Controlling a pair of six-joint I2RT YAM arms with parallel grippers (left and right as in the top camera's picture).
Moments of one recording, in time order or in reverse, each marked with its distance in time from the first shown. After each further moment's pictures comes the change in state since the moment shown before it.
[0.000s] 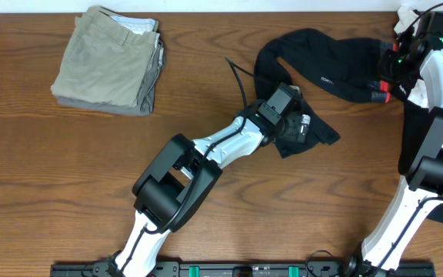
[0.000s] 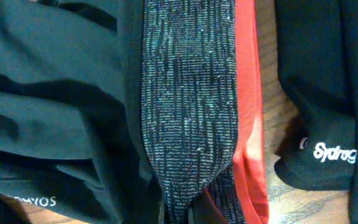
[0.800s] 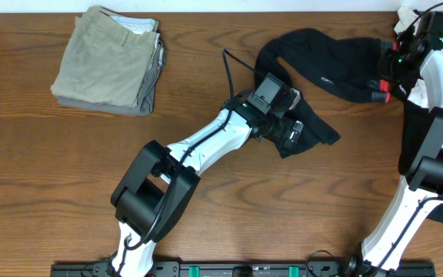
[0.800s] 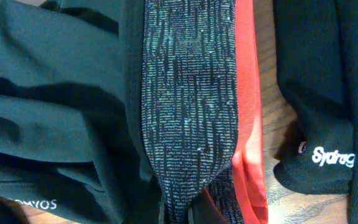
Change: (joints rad) left arm 0.049 -0.128 -0.001 -0.212 0.166 0.233; right arm 0.000 0.000 0.000 0.010 0.000 0.000
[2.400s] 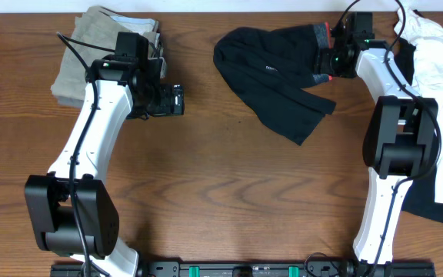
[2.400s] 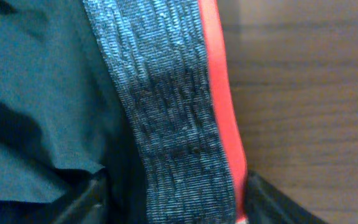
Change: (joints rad) left arm 0.619 -0.277 0.010 -0.602 -0.081 0.156; right arm 0.267 0.132 -0.006 0.229 0.035 -0.042
